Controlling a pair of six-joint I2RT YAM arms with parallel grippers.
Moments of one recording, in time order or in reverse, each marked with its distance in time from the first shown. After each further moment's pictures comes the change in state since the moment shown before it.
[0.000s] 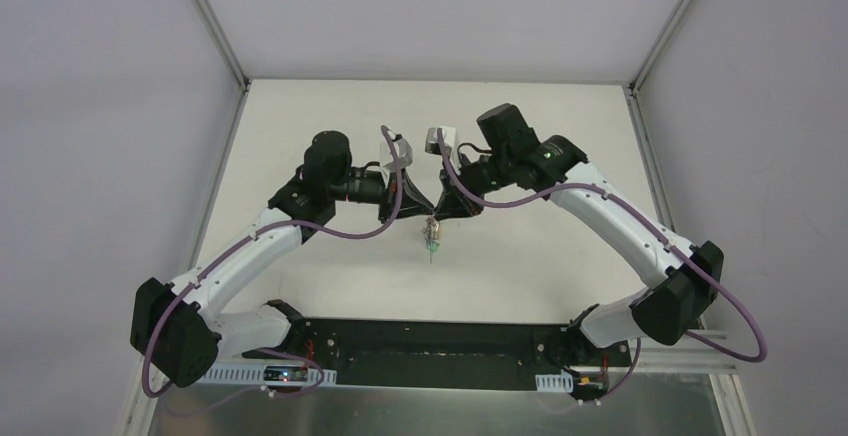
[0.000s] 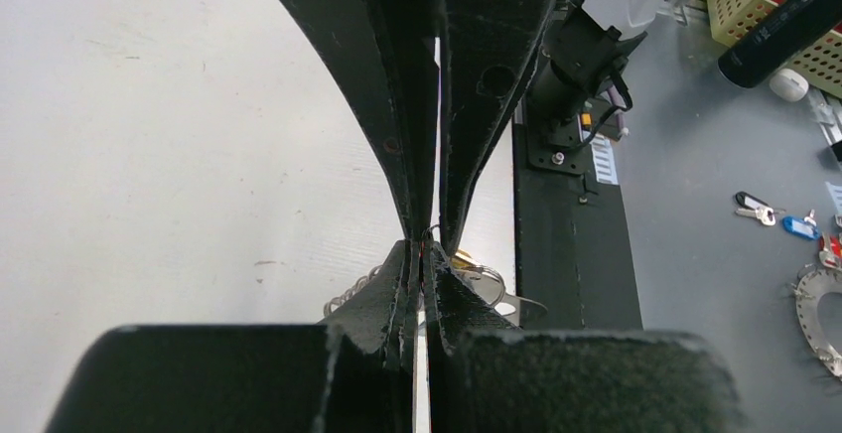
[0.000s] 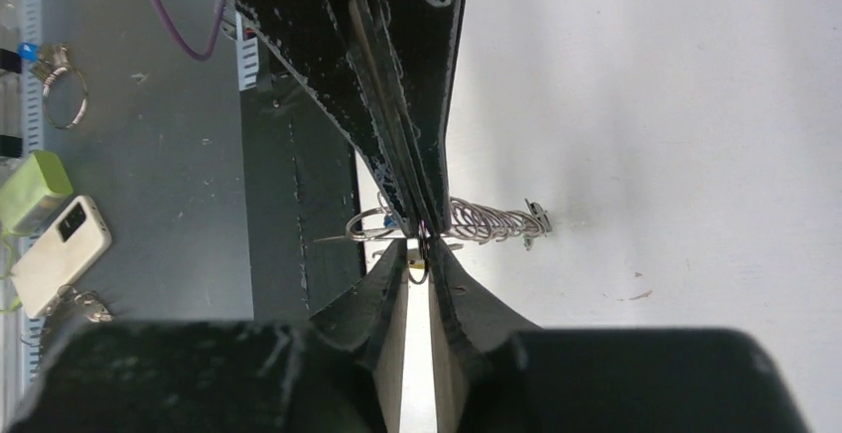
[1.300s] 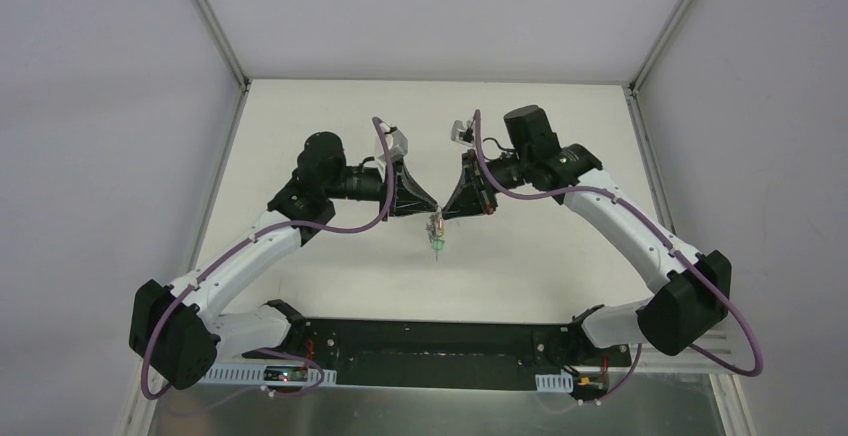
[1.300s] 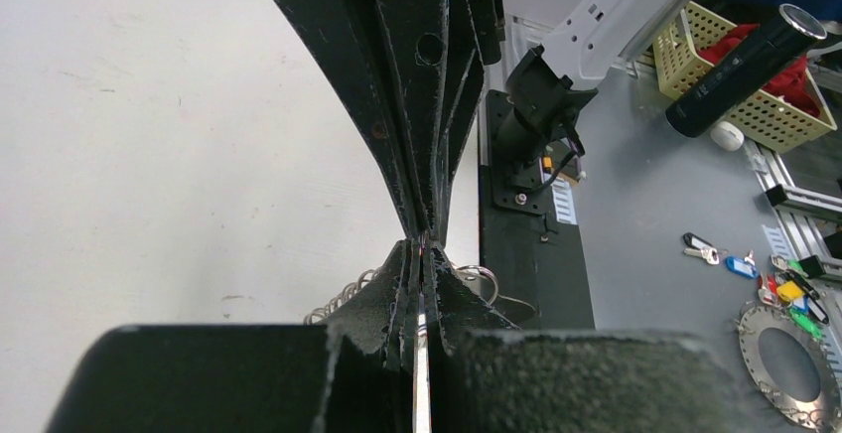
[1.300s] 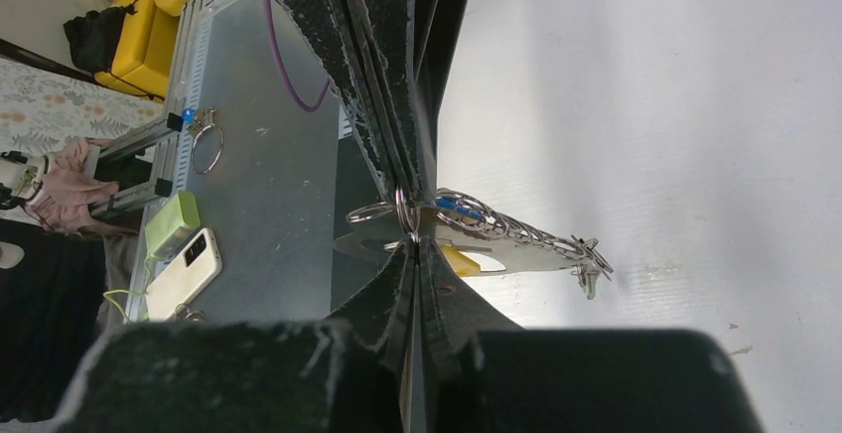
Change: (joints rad) left arm 0.000 -0.013 -0.020 0.154 0.020 -0.202; right arm -0.150 -0.071 -0.187 0.212 -0.342 0.156
